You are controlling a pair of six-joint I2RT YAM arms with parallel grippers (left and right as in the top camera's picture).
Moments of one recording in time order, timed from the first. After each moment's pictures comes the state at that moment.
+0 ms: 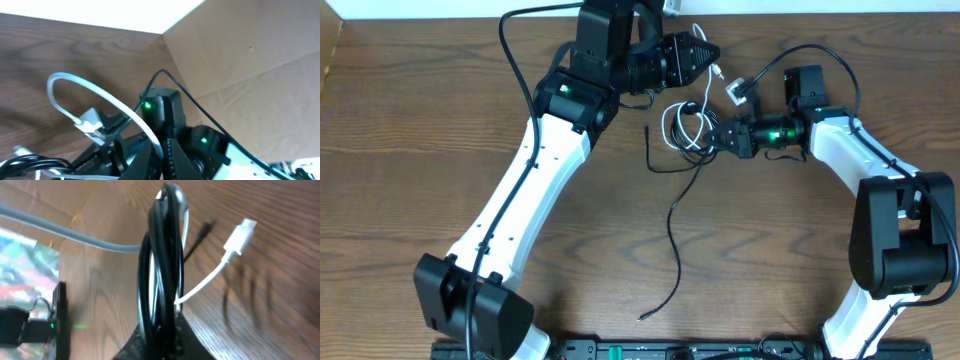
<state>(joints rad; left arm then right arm) -0.41 1.71 1.65 -0.35 0.67 -0.64 0.11 1.94 1.25 -0.41 -1.05 -0.20</state>
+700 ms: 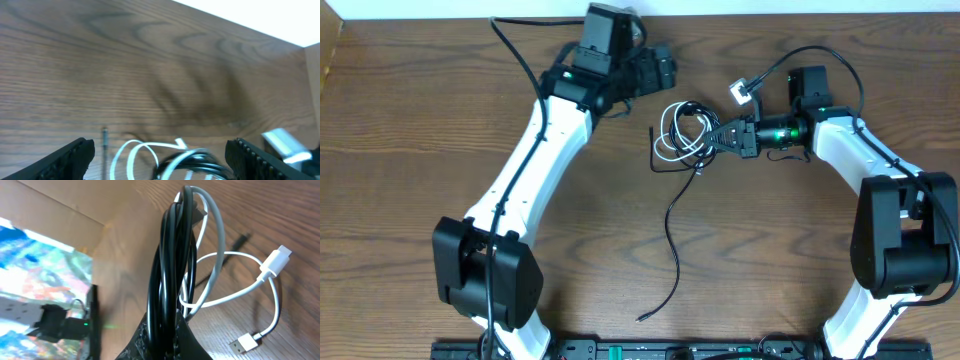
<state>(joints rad) -0.33 1.83 1.65 -0.61 0.24 -0.53 0.08 1.94 1.25 -0.43 -1.21 -0.18</state>
